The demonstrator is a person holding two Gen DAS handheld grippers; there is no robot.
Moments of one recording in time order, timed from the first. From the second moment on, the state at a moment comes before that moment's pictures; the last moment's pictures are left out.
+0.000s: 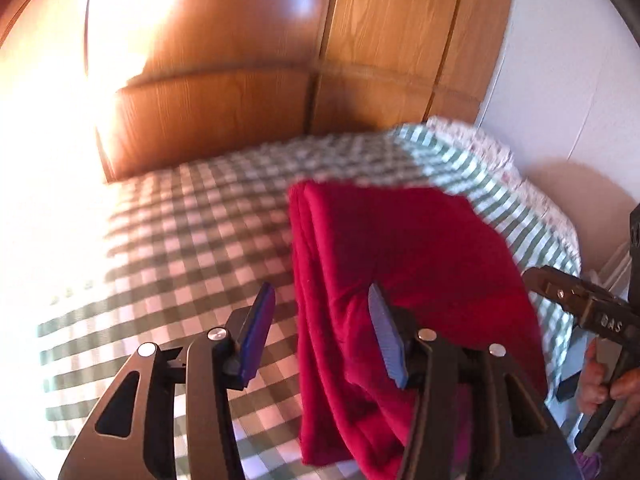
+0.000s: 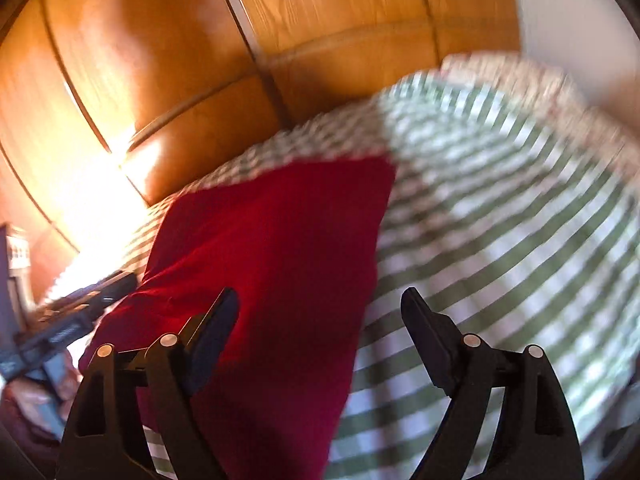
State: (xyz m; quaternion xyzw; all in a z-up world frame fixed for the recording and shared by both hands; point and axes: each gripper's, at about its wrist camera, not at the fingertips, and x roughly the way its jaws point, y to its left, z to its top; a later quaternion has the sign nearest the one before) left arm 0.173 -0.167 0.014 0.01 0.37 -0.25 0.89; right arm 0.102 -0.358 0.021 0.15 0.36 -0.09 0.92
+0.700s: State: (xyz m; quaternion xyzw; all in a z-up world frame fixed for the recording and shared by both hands) left arm 0.143 -0.153 -0.015 0.02 0.39 -0.20 0.90; right arm 0.091 -0.284 -0.005 0.05 0.39 -0.16 0.90
